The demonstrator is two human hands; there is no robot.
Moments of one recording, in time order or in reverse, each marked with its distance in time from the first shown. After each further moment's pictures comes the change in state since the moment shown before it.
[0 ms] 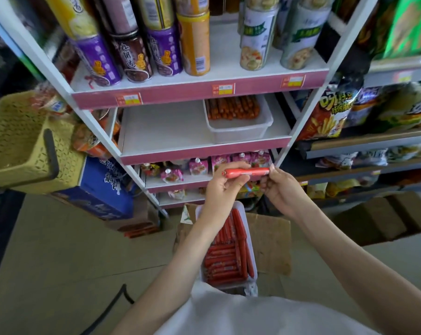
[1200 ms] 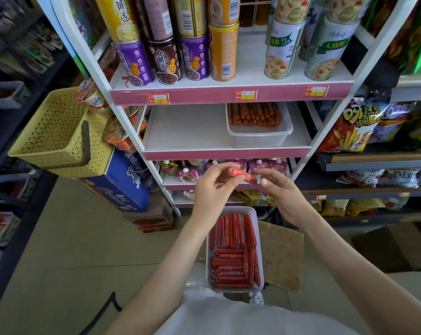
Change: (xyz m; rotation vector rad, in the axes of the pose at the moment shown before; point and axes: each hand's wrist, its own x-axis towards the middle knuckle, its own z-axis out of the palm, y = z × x) left_hand -0.014 0.007 -0.030 0.170 0.218 0.138; right_hand -0.004 0.007 0.009 -0.465 -0.256 -0.171
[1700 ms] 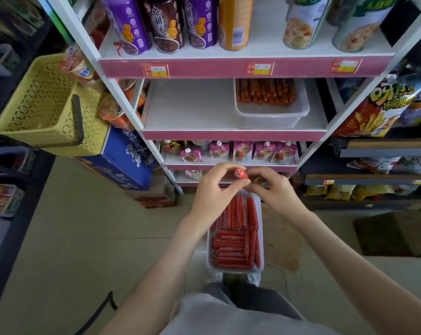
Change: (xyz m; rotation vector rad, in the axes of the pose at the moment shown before) left_hand 0.002 -0.034 -0.009 0.255 -0.119 0.033; right_hand 0.008 0.006 0.028 -0.501 -0.070 -0.190
